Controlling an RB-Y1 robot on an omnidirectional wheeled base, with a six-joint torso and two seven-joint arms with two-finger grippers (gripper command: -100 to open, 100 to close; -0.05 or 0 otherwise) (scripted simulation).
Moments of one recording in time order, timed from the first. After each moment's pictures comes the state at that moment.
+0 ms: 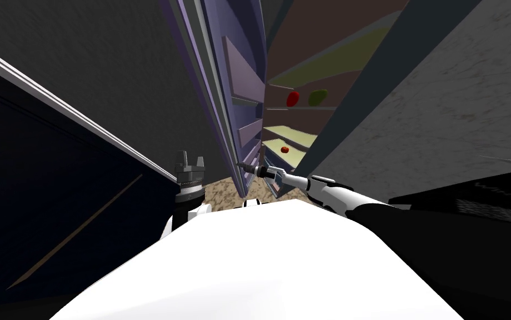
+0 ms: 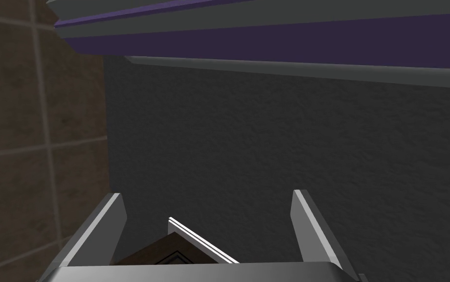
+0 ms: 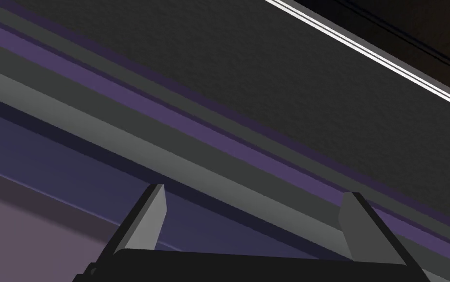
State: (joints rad) left arm 0.50 0.04 -0.02 -2.28 -0.05 -0.48 0.08; right arm -0.61 -0.64 1.01 -1.54 0.01 -0.26 -0.41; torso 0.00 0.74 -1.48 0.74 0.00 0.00
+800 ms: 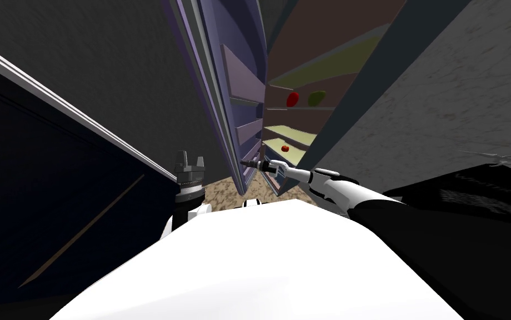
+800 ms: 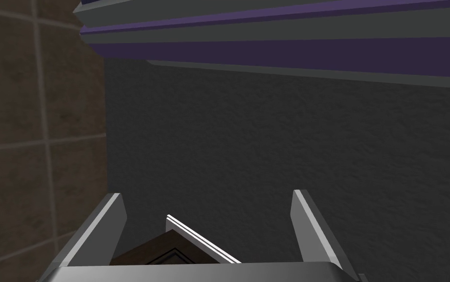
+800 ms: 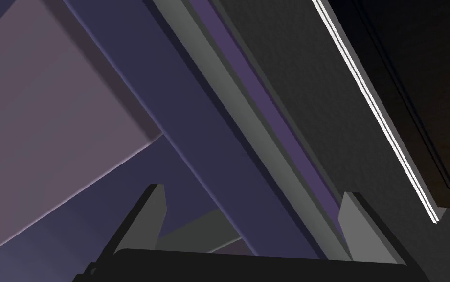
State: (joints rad) left arm 0.50 0.04 -0.02 -2.28 -0.05 -0.48 0.08; right arm -0.73 -0.72 1.03 -1.48 0.15 -0.21 -0.19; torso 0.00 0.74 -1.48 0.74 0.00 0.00
